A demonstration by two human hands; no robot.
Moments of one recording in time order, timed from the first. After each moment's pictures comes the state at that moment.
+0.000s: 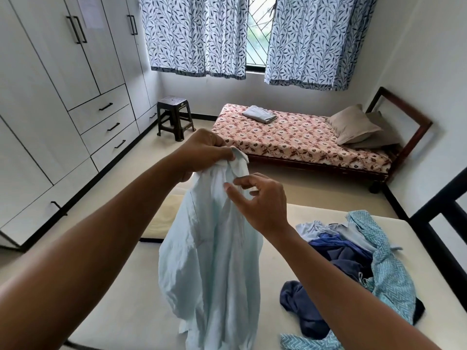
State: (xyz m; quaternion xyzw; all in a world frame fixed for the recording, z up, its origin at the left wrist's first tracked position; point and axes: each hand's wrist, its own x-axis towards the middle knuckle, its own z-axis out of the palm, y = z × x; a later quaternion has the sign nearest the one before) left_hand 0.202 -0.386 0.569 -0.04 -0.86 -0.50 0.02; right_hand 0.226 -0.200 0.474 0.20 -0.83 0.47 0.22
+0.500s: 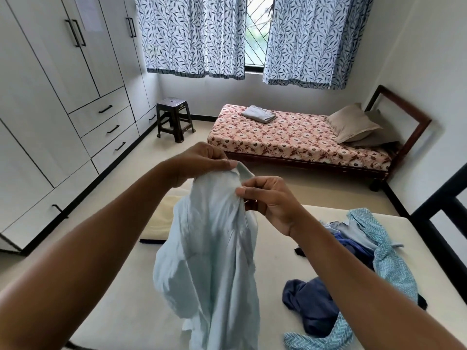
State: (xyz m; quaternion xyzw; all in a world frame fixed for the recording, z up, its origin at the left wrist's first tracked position) left_hand 0.208 -0.402 0.554 -0.07 -0.85 -0.52 -0.09; right_hand 0.225 -0.173 0.496 0.19 -0.59 0.75 -0.22
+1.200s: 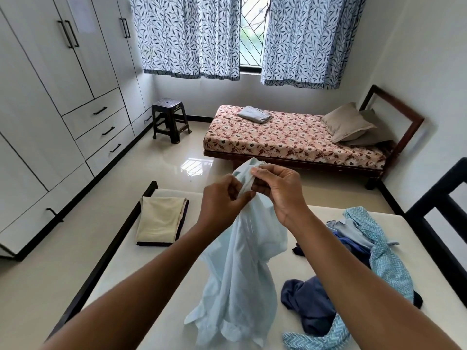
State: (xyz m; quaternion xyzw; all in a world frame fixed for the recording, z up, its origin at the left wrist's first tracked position) left_hand 0.244 -0.325 0.469 -0.03 -0.85 -0.47 0.22; right_hand 0.204 -0.174 0.497 0.04 -0.60 0.80 -0.01
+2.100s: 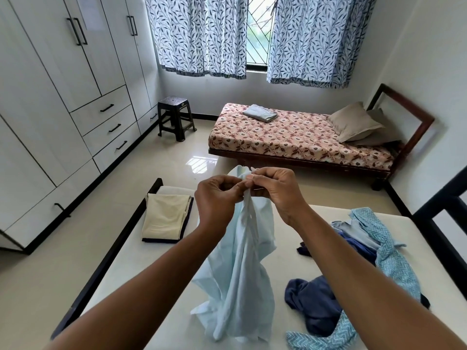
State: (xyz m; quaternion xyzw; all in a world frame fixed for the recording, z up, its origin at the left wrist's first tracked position) left_hand 0.254 -0.328 0.471 0.10 -0.70 -0.68 0.20; right_hand 0.202 -0.180 0.491 0.14 -0.66 0.73 -0.06
